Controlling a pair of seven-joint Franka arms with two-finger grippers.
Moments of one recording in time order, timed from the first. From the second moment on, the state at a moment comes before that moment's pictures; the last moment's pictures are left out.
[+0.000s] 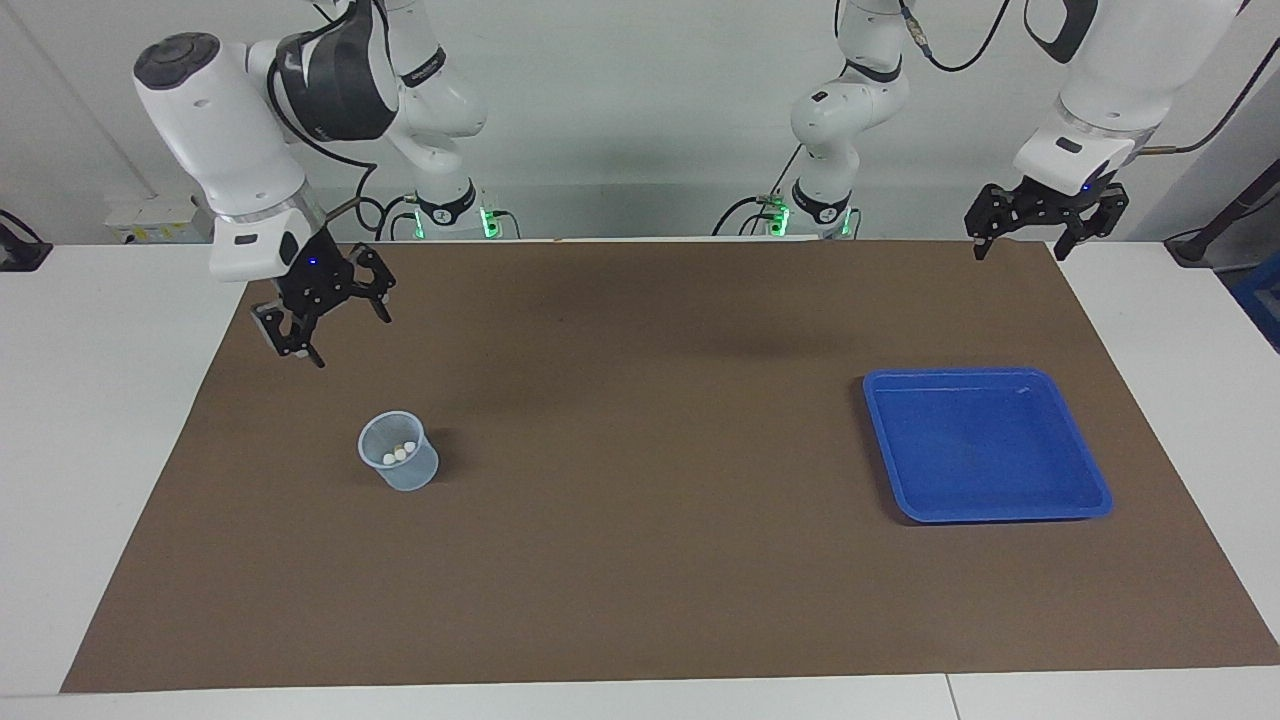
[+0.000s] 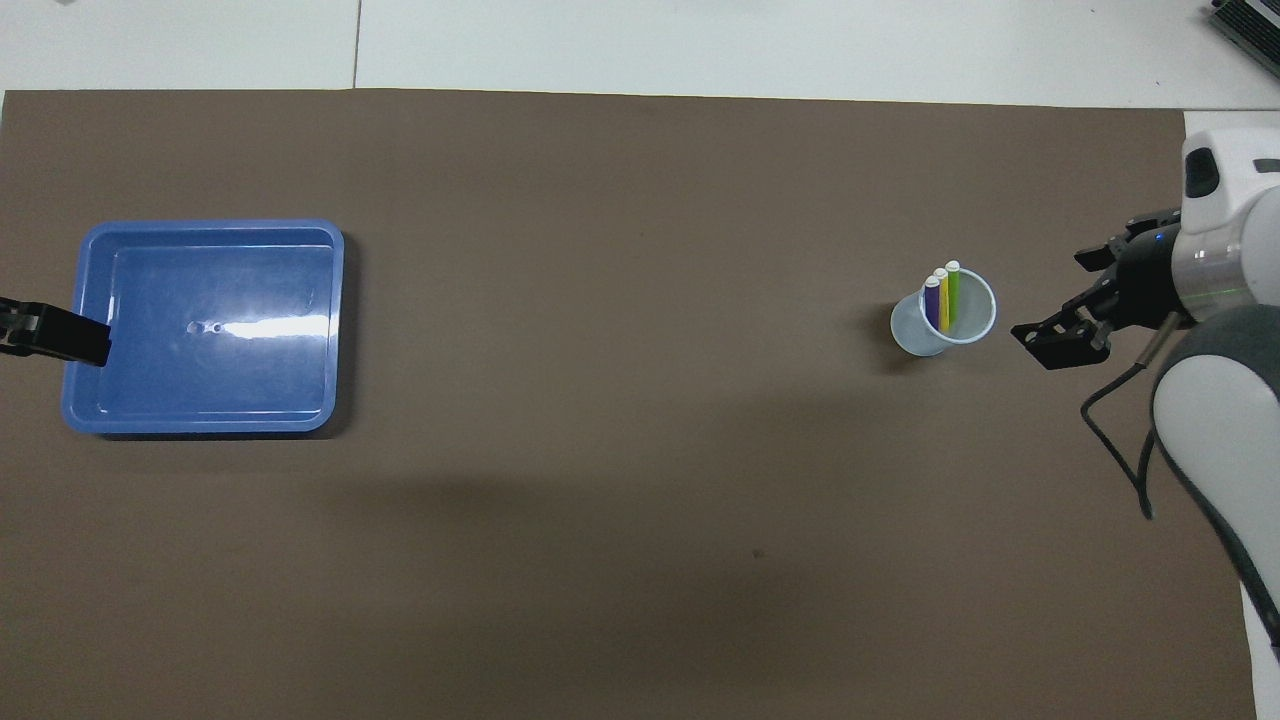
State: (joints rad) left arm 0.44 -0.03 -0.50 -1.56 0.11 1.50 0.16; right arm -0.20 -0.01 0.21 -1.75 0.09 1.87 -0.72
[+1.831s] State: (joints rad) left arm 0.05 -0.04 -0.07 -1.56 0.11 1.50 0.16; right arm -0.20 -0.04 0.20 -1.55 0.05 1.54 0.05
